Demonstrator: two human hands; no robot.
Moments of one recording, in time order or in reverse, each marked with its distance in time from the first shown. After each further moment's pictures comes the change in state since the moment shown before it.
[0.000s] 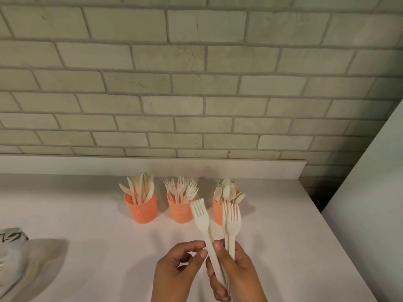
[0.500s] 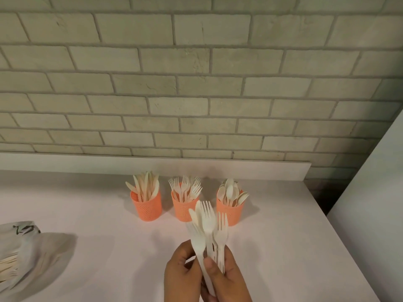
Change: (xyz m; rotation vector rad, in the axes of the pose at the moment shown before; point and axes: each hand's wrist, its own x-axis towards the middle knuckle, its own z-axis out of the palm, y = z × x) left_hand -0.024 0.021 0.015 -0.087 0.101 -0.082; right_hand -0.020 0.016 0.022 0.096 -0.155 -0.081
